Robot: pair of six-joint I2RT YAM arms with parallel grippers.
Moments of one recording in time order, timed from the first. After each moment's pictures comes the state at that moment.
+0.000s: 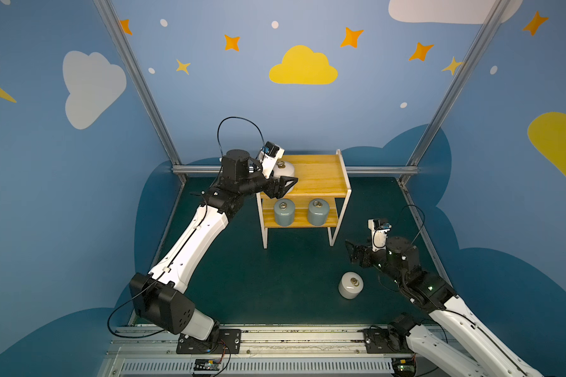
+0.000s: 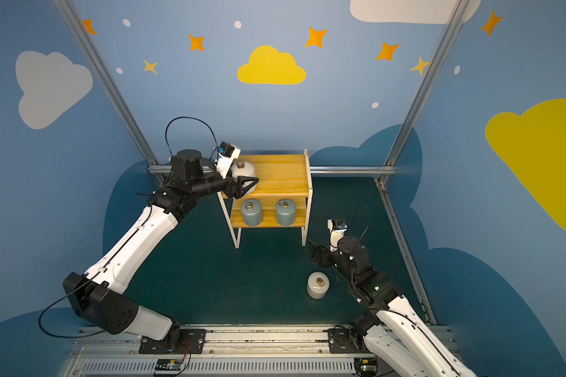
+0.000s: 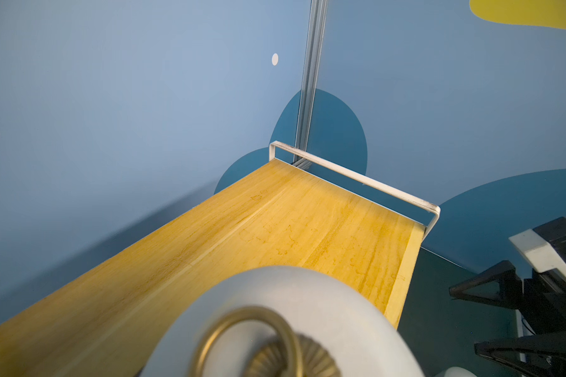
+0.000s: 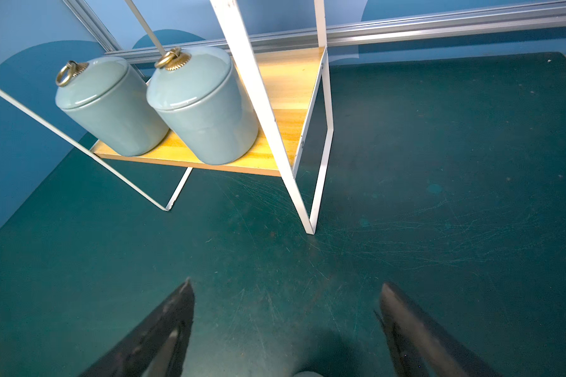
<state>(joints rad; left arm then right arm) -0.37 1.50 1.56 -0.32 0.52 0.07 0.61 0.69 0.69 -0.48 0.14 0.32</state>
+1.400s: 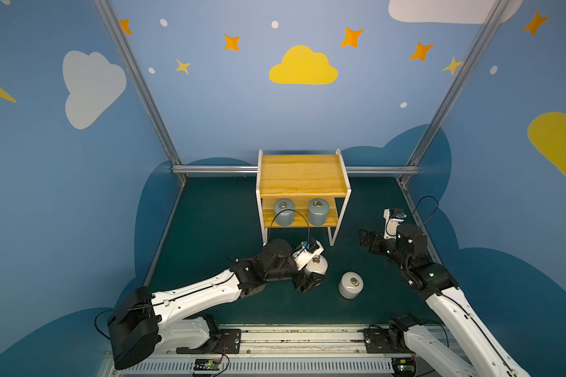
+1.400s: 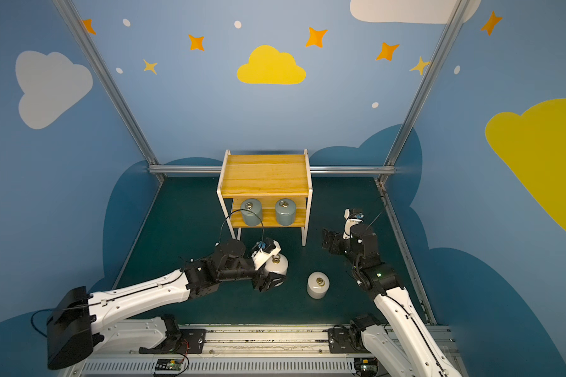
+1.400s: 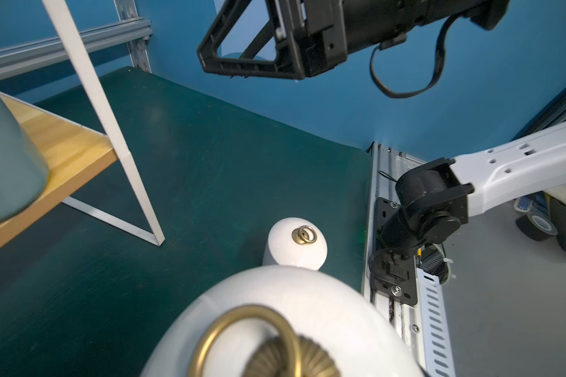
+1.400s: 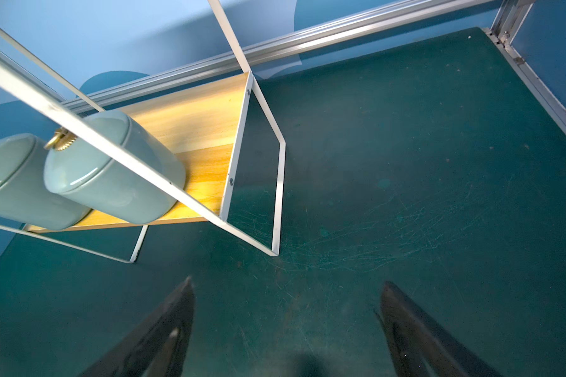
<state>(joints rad) -0.98 1.23 0.72 0.08 0.29 -0.07 0.34 0.77 0.73 -0.47 0.04 0.36</state>
